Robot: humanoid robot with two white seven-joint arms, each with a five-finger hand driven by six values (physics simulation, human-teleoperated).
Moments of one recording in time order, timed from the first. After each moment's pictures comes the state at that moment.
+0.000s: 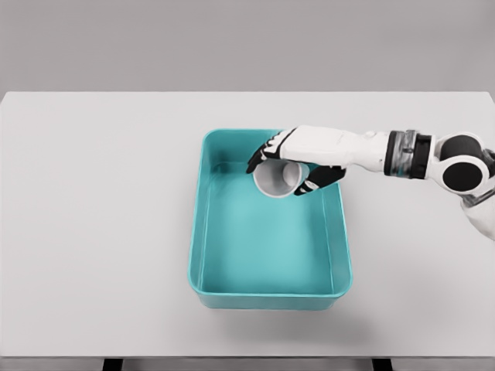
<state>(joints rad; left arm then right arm) 0.04 0.00 -0.12 0.00 0.13 -0.35 -0.09 -0.72 -0.68 0.75 -1.67 0.11 -0.35 0.61</state>
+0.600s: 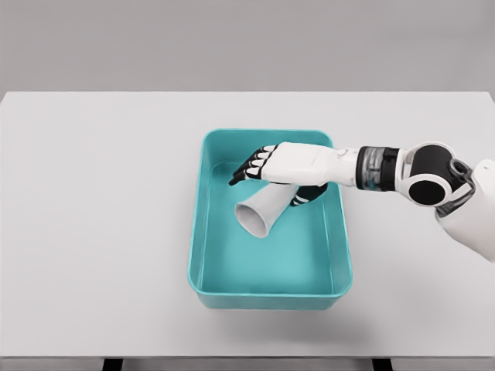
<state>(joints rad) 0.04 0.00 -0.12 0.00 0.13 -0.35 -0.09 -0.72 -0.63 0.80 -1.68 0.32 -0.34 0.61</state>
